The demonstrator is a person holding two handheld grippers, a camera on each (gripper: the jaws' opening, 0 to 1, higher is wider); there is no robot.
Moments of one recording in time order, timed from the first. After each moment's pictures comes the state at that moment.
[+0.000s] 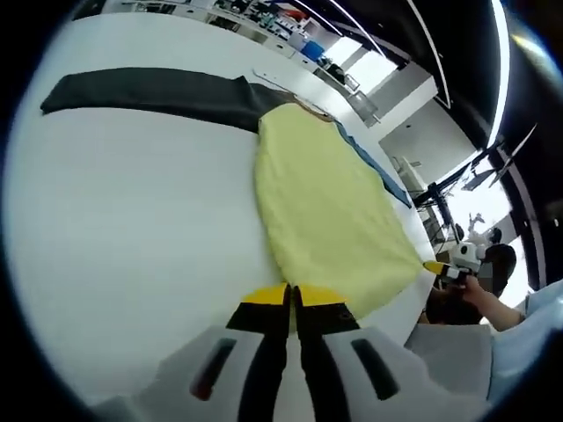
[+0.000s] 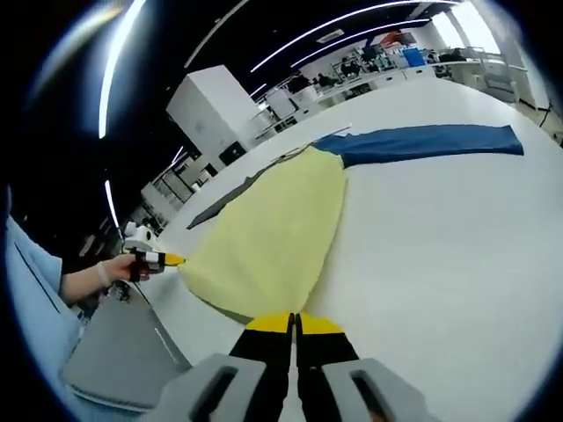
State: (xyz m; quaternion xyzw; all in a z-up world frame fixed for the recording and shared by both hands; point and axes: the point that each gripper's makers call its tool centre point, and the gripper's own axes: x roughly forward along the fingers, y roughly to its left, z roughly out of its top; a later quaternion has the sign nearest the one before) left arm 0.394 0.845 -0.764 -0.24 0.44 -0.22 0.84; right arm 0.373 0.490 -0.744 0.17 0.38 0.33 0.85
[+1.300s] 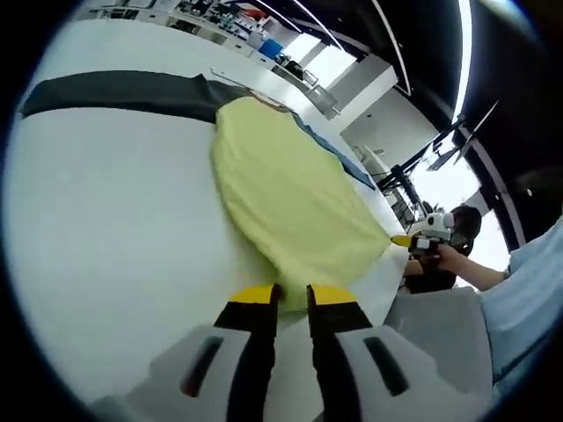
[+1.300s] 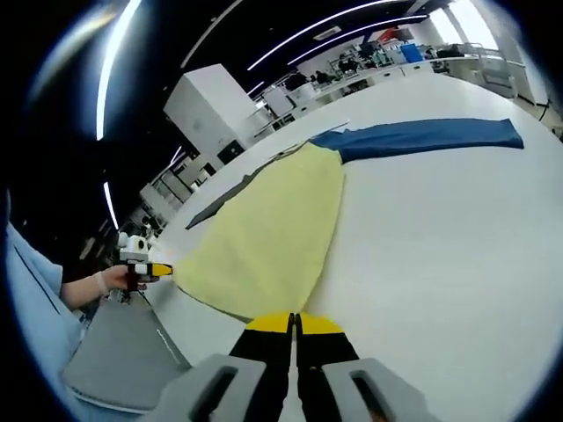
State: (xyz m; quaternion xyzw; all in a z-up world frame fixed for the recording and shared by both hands) left arm 0.360 0.833 -0.747 -0.24 0.40 -0.32 0.82; right arm 0.372 0.491 -0.746 0.18 0.38 0.32 0.85
